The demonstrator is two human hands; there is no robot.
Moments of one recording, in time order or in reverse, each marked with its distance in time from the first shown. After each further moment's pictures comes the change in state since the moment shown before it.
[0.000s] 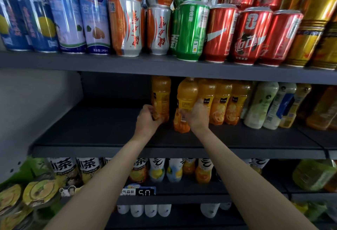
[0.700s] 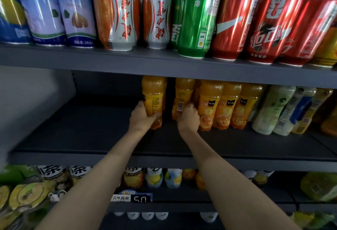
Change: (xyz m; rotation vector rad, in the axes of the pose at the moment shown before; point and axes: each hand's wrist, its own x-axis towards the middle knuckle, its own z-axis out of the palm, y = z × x) left_hand 0.045 -0.011 0.008 0.055 -0.025 -0.139; right_hand 0.036 0.017 0.057 -0.207 -0.070 0.156
